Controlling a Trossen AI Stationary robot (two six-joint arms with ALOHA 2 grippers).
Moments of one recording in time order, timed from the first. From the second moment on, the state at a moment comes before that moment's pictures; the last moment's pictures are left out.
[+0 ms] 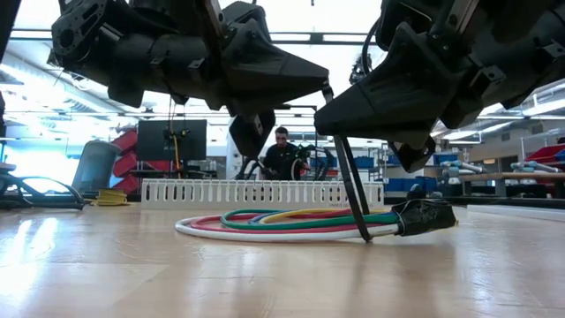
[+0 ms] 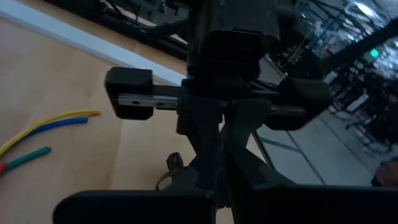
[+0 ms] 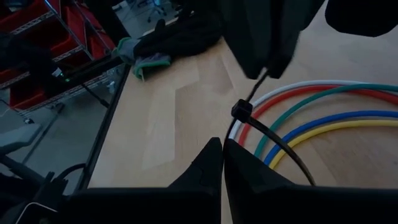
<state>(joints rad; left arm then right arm) -0.25 1.84 0.72 0.95 0.07 -0.51 0.55 1.90 0.74 0.86 0.49 0.58</state>
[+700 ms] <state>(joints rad) -0.25 1.84 0.72 0.97 0.02 -0.48 0.54 1.90 0.74 0.87 0.46 0.60</state>
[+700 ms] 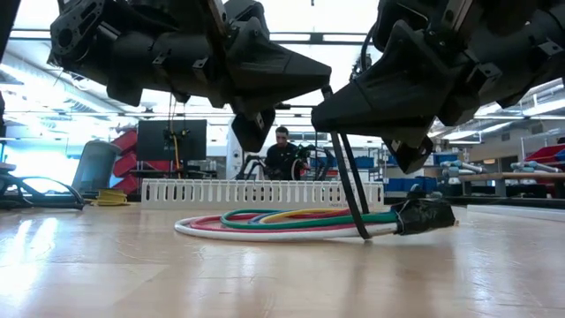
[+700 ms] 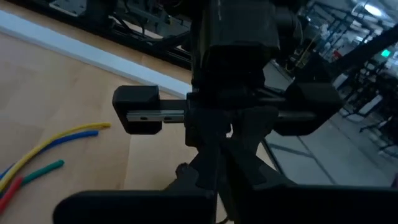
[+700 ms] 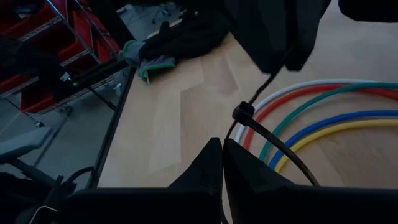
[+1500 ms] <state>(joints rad) -0.26 1.90 0.74 1.02 0.07 -0.59 0.54 1.90 0.74 0.88 0.50 0.55</state>
